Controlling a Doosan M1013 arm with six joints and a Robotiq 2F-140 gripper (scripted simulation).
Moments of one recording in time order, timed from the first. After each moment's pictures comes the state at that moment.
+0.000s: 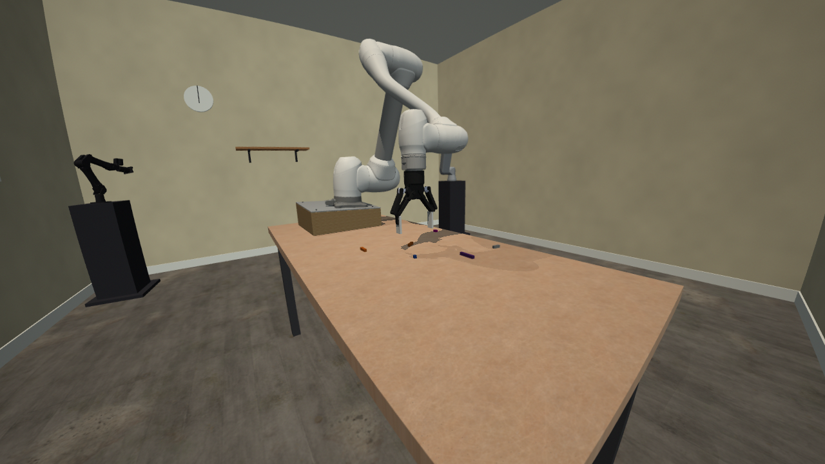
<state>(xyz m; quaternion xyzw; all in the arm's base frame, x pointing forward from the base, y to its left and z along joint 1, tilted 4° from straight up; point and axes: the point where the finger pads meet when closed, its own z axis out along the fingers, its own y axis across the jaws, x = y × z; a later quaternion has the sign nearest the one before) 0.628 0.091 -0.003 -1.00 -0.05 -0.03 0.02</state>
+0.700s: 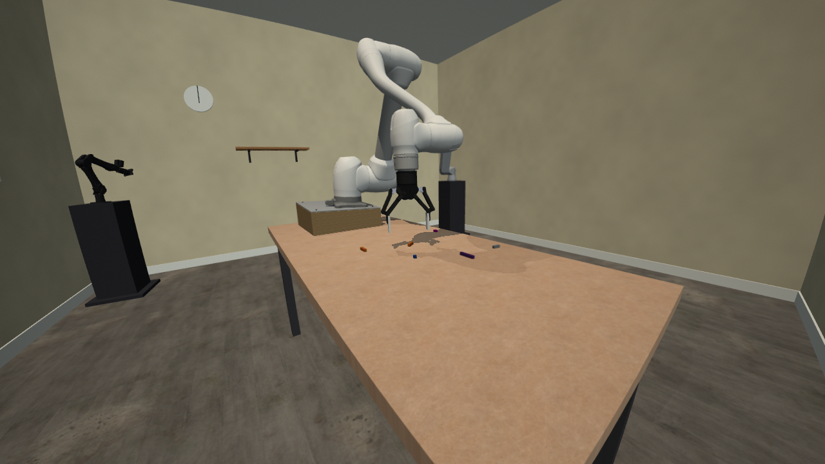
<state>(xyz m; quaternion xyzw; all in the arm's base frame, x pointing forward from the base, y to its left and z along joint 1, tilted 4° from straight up) 0.621 0.067 -0.005 -0.99 0.16 -0.02 0.03</state>
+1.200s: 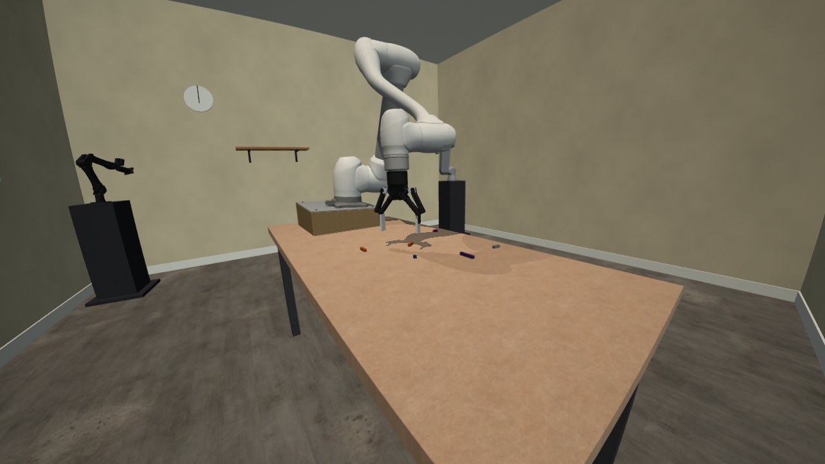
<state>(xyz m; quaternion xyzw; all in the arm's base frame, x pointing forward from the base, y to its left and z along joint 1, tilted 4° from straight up) 0.609 0.035 -0.007 -0.90 0.44 -0.01 0.04</state>
